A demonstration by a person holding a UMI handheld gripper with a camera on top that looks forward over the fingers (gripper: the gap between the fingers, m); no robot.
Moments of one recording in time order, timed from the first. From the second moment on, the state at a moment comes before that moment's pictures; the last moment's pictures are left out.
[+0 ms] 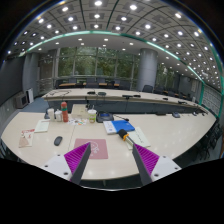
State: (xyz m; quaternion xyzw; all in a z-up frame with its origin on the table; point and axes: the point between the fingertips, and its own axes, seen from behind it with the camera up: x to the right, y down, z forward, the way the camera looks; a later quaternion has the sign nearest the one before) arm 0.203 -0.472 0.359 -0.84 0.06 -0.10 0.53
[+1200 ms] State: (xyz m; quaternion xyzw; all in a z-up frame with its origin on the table) arm -0.160 -0.093 0.003 -0.89 0.02 -0.01 0.46
